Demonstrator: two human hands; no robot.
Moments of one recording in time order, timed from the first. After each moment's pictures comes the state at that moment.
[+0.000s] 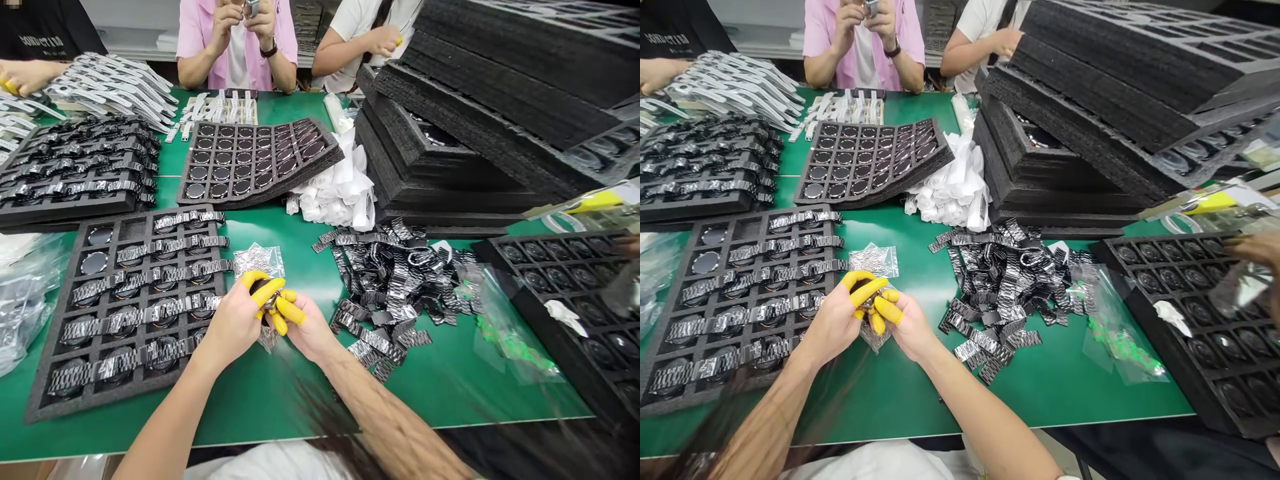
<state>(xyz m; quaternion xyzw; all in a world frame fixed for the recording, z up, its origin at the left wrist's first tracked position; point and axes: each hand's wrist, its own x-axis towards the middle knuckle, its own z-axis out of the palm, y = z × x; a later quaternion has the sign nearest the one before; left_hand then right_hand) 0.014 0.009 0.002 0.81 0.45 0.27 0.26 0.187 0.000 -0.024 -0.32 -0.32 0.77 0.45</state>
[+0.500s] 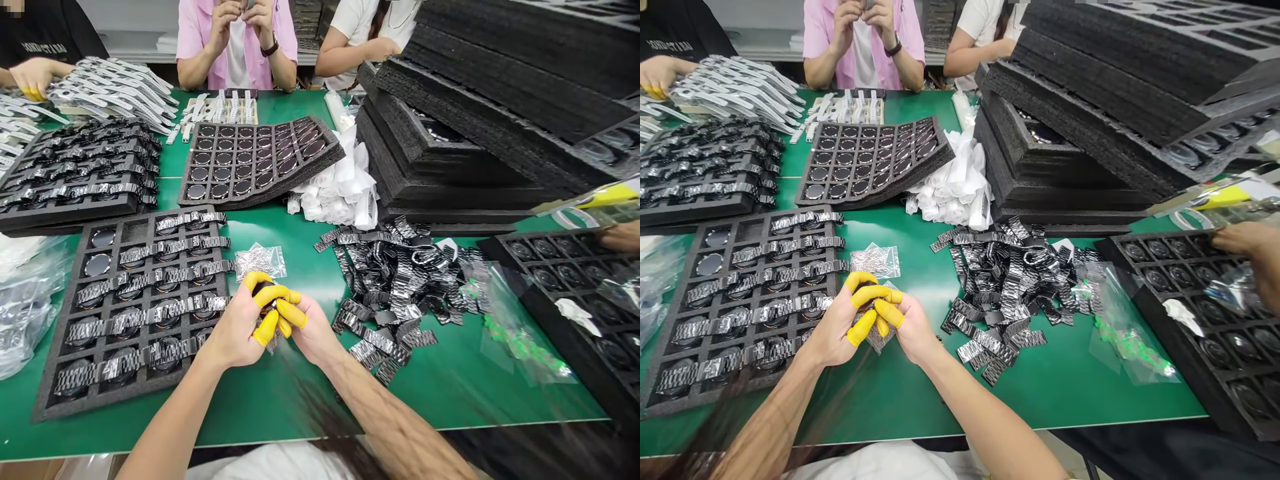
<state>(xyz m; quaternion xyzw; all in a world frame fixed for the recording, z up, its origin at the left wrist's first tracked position) 0.016 0.006 0.002 0.78 0.37 0.33 0.39 0.185 -0.005 -0.019 -0.35 -0.32 0.75 0.47</state>
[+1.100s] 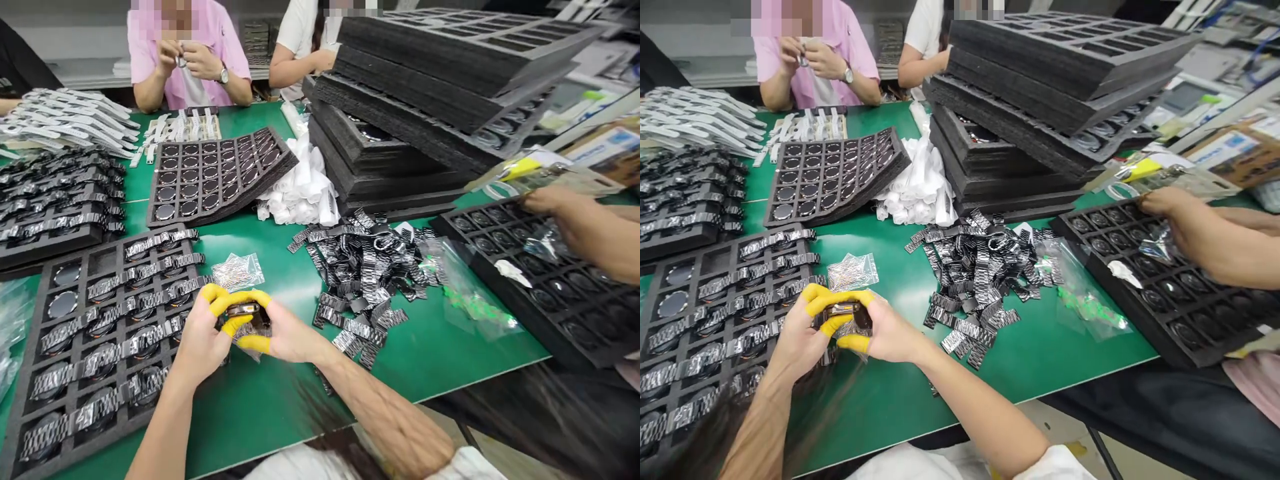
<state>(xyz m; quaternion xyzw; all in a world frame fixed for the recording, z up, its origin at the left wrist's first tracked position) -0.002 0.014 0.005 0.69 0.47 0.40 0.39 0.197 0.007 -0.021 -0.32 -0.55 0.61 0.46</state>
